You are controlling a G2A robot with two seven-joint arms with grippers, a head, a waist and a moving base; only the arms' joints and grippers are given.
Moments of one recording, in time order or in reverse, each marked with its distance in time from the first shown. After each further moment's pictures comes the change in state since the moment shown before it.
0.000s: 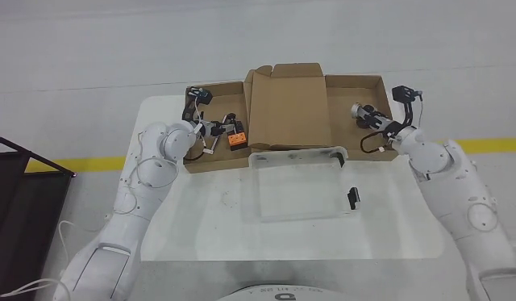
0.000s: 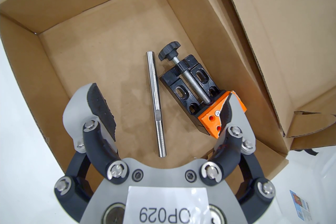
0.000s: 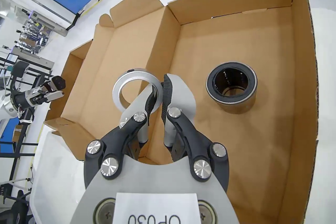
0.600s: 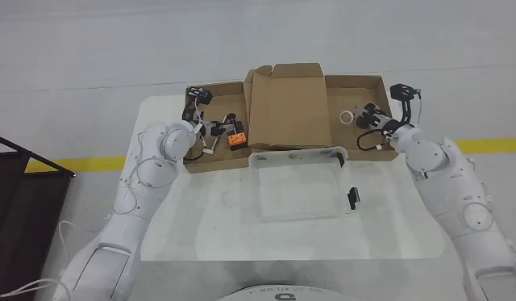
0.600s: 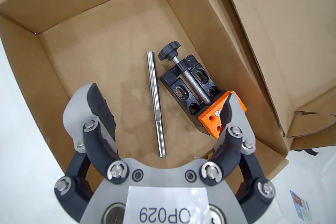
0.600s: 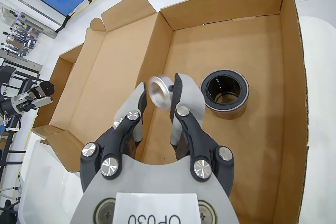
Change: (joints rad) left arm 0.000 0.000 0.000 0.000 0.000 0.000 0.000; right arm 0.001 -0.012 0.004 -0.019 -0.059 0.046 -0.031
